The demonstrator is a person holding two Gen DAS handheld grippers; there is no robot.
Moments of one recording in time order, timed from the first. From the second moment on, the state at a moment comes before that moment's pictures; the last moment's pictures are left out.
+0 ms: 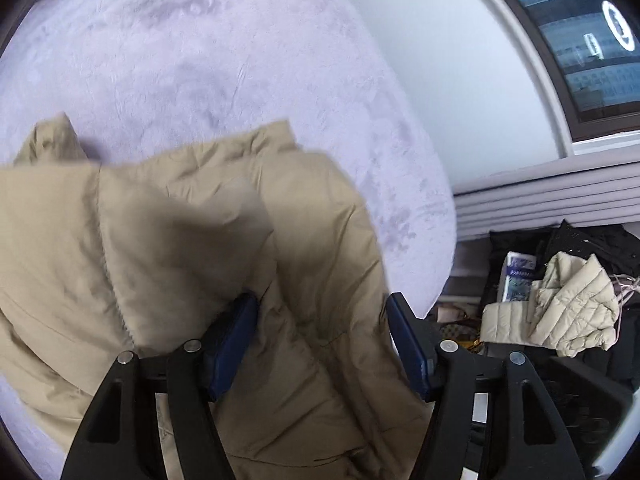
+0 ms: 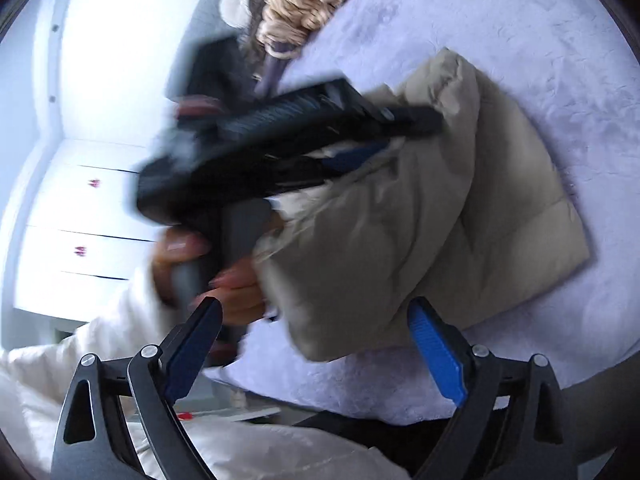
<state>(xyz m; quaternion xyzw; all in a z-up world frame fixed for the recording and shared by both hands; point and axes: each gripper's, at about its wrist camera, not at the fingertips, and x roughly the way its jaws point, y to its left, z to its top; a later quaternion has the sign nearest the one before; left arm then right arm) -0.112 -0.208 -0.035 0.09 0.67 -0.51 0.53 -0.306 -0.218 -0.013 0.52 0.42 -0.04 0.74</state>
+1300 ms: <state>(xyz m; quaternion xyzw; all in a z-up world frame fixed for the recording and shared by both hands) -0.083 -0.204 -0.084 0.21 0.53 -0.39 0.72 -0.340 -0.327 -0.029 0.45 0.44 -0.18 0.76</state>
